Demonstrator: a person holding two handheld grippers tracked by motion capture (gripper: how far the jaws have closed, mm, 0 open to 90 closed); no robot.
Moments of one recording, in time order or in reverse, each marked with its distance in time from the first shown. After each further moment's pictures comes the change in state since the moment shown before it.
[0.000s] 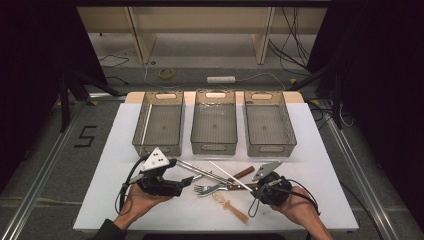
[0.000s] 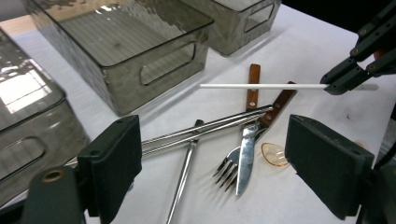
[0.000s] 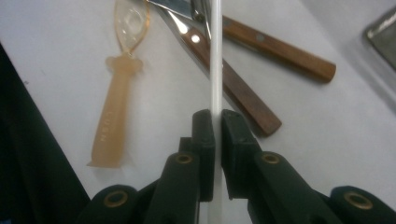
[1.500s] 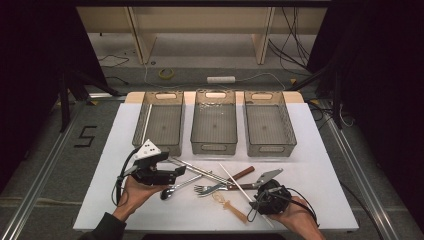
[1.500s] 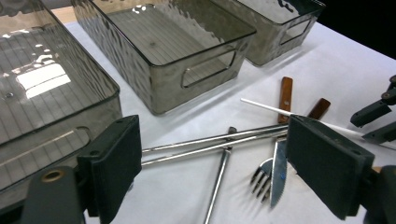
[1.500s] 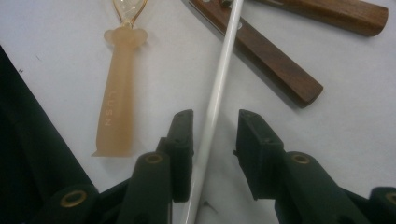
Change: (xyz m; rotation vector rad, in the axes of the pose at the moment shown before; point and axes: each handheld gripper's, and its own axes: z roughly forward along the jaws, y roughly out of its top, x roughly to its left) left arm 0.028 -0.003 -0.004 -0.037 0.066 -0.097; right arm 0.007 -0.021 0.020 0.024 0.038 0.122
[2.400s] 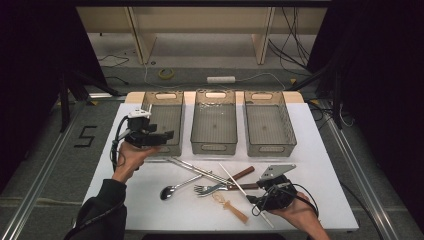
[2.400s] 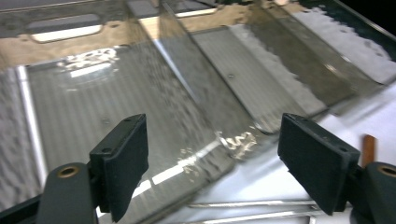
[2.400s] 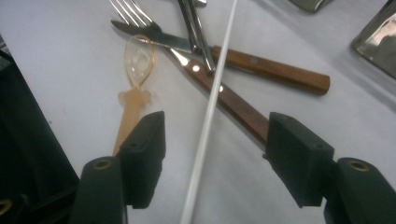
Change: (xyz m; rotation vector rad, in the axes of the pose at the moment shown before) left arm 0.069 0.056 0.018 0.028 0.134 -0.121; right arm -0.007 0.004 -0.022 -0.187 0.002 -0.002
